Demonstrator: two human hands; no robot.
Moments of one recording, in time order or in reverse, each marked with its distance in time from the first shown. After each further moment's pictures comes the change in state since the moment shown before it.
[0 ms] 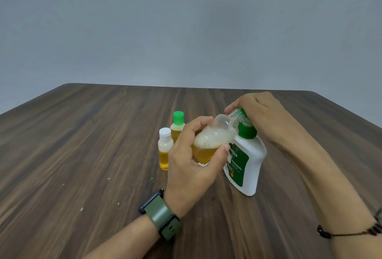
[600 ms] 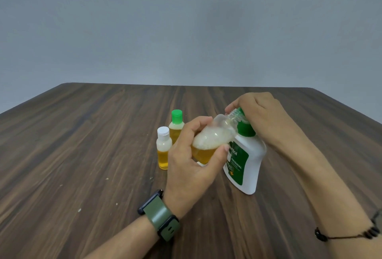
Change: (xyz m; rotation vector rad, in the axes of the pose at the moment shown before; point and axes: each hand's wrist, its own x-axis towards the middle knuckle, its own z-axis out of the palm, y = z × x) left_hand -0.002 -0.001 0.000 -0.001 -0.028 -0.016; right_hand -0.001 0.008 0.005 -0.012 0.057 0.009
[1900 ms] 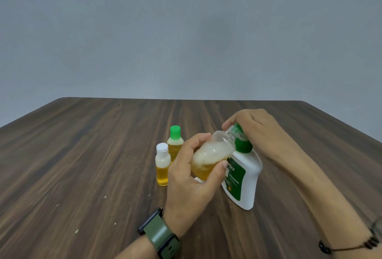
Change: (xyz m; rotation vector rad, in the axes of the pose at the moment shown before) left_hand 0.001 0.003 0.001 -0.024 0.013 -0.013; right_hand 0.002 -0.003 -0.006 0.009 -0.039 -0.008
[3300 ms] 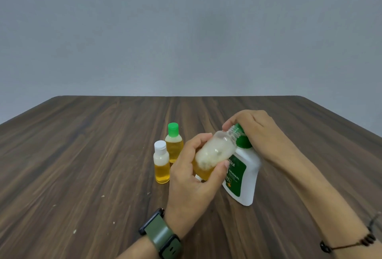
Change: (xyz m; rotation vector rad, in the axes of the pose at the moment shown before) left_hand -0.003 0.001 0.002 -0.024 -0.035 -0.028; right_hand -0.001 0.015 0.006 0.032 0.032 0.011
